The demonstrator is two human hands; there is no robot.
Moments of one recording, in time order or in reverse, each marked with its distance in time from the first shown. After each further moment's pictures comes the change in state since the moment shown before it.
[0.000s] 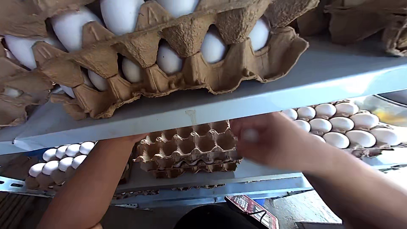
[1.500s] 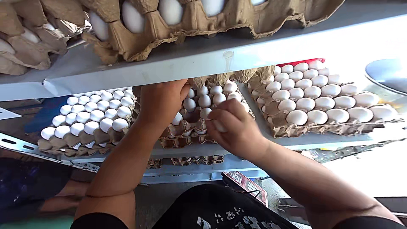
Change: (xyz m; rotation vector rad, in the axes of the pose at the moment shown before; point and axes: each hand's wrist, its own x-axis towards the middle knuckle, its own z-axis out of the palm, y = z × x) left_hand -0.031 0.011 0.060 1.399 0.421 0.746; right_hand -0.010 -0.031 0.109 -0.360 0.353 -0.319
